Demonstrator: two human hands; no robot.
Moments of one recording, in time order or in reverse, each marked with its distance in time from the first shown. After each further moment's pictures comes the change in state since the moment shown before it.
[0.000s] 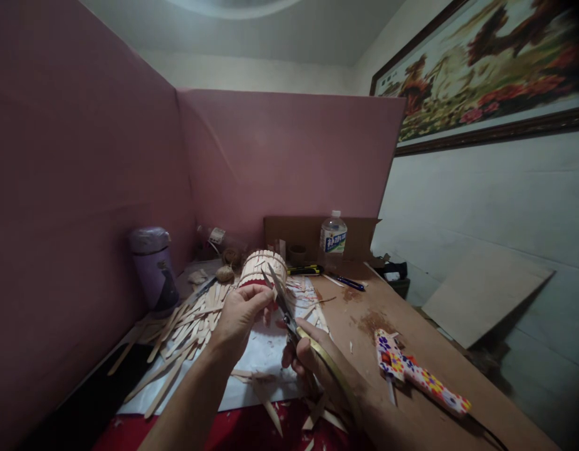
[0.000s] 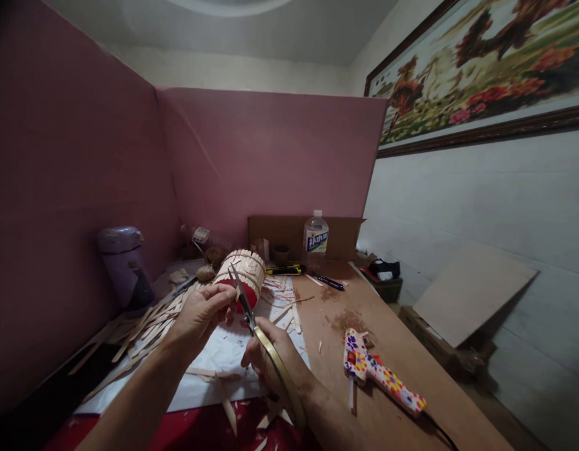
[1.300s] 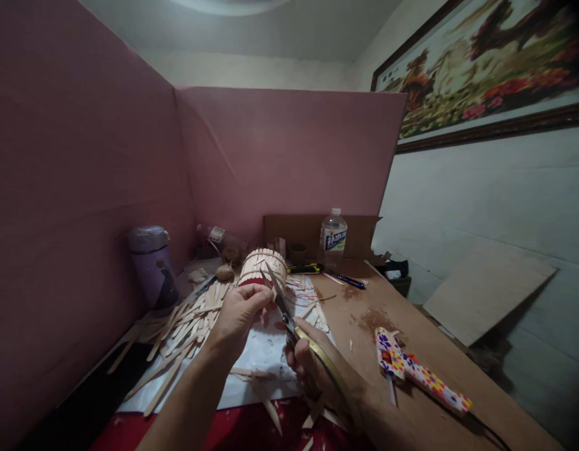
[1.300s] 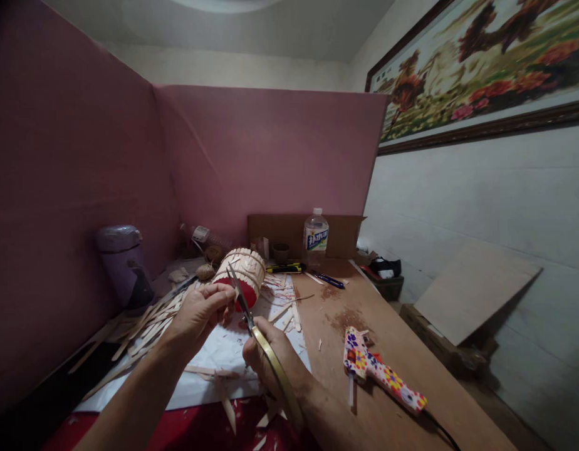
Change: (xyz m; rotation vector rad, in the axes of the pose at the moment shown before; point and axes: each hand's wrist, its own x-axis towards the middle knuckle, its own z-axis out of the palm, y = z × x) left_hand -0.003 0.005 0.003 0.046 -0.005 -0.006; right_hand 0.001 0.004 -0.002 -0.031 -0.005 -0.006
